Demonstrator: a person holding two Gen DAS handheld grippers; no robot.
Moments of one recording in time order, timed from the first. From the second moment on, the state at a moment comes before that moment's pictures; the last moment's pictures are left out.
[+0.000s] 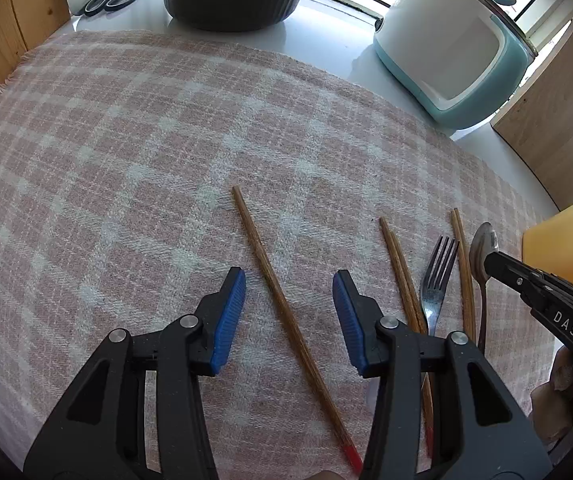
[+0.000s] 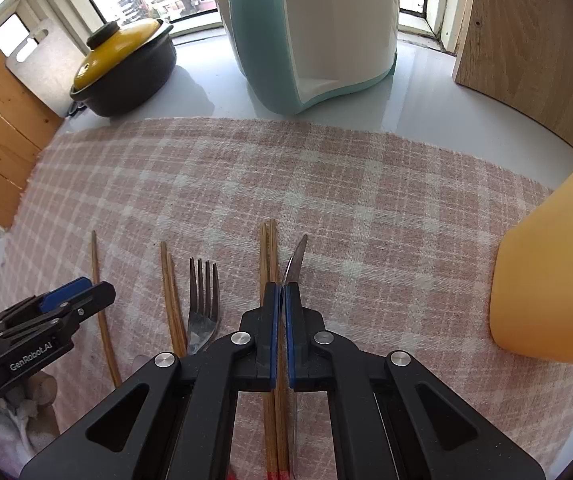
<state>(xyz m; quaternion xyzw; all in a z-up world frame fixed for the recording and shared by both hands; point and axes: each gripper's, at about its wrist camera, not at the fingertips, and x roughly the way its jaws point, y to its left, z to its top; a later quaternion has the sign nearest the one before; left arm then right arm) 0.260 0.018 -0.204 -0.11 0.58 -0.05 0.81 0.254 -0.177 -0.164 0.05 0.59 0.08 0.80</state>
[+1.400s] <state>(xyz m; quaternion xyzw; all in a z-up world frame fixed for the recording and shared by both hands) 0.207 0.040 -0.179 -0.14 0.52 -0.06 0.84 0.258 -0.181 -0.176 0.01 0.59 0.14 0.79</state>
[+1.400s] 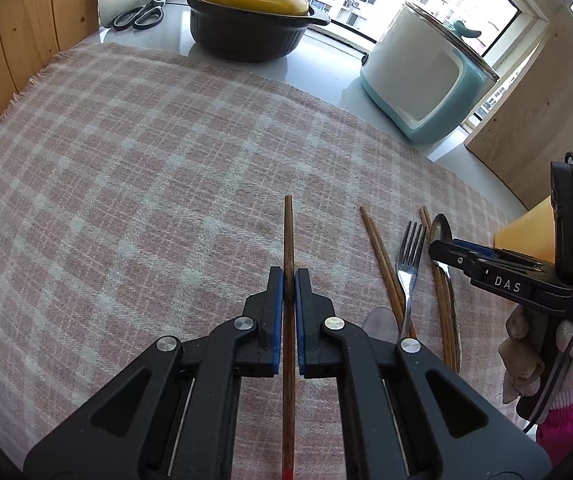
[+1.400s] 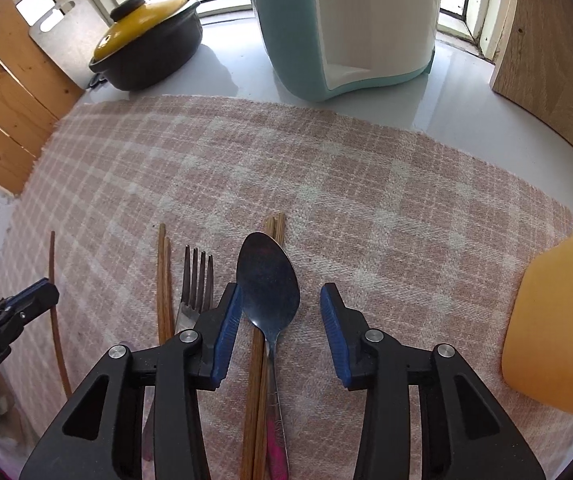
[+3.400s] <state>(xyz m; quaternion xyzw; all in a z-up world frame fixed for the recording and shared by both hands) 0.190 0.067 -0.187 -0.17 0.53 -0.06 0.83 0.218 -0.170 -0.175 -0.11 0.61 0.21 0.76</state>
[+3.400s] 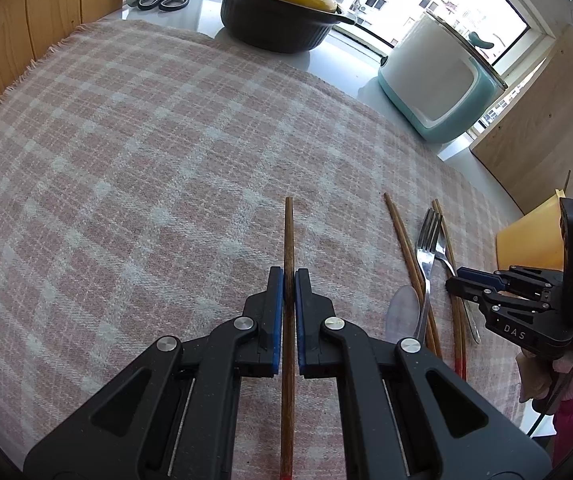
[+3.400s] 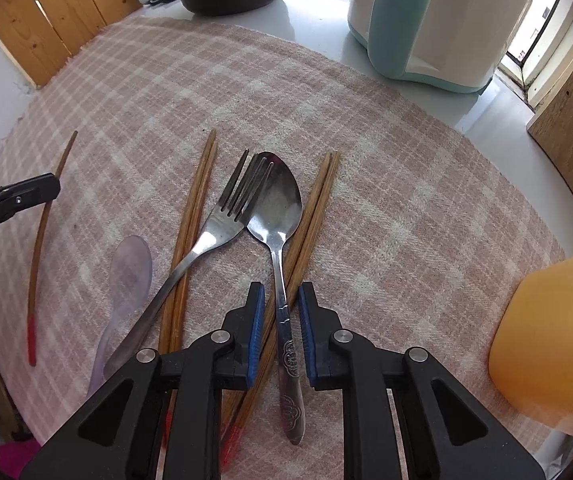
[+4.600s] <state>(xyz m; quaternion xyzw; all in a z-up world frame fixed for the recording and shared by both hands) 0.191 0.077 -0.189 -0.18 0.53 -0.05 0.83 0.224 -0.111 -0.178 -0.18 0.61 0.24 0.74</state>
